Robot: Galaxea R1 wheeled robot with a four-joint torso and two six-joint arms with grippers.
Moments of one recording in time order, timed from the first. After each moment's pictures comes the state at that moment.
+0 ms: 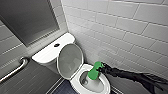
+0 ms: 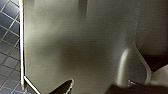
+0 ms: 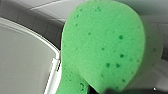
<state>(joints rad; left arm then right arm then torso) 1.42 2.89 -2.50 -0.08 0.00 0.11 -0.40 2.86 -2.19 -0.49 -0.15 1.04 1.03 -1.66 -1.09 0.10</state>
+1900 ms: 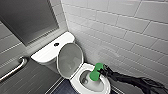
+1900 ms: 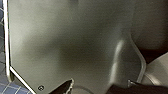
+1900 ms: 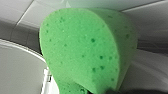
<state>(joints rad) 1.44 2.91 -2.50 -0.08 0.00 0.12 -0.48 2.90 -2.37 -0.48 0.04 1.13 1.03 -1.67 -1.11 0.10</state>
